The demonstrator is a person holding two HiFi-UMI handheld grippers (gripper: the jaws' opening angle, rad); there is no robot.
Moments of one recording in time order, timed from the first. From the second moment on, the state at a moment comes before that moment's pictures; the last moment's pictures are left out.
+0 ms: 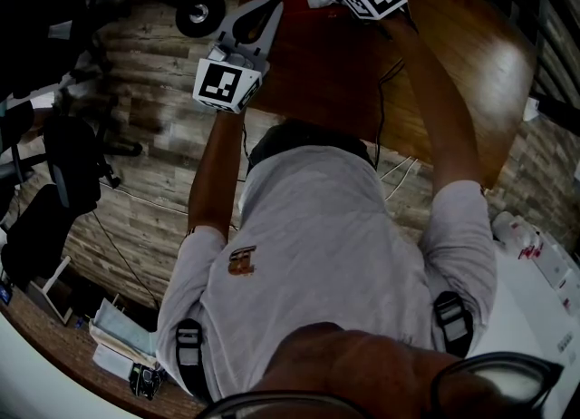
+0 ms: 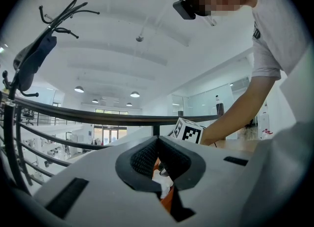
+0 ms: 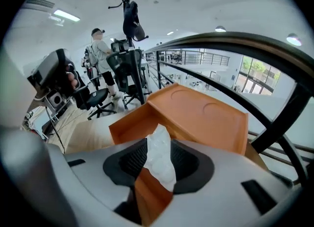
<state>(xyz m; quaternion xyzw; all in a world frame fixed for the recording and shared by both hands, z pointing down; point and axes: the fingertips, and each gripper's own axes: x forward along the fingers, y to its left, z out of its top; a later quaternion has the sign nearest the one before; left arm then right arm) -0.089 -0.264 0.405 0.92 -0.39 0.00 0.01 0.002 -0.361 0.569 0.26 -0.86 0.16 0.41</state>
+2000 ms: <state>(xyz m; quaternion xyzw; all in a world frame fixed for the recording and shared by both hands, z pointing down) -0.030 -0.187 0.320 0.94 -0.34 -0.06 -0.03 -0.009 -0.175 0.317 0.30 -0.95 -0.05 -0.04</state>
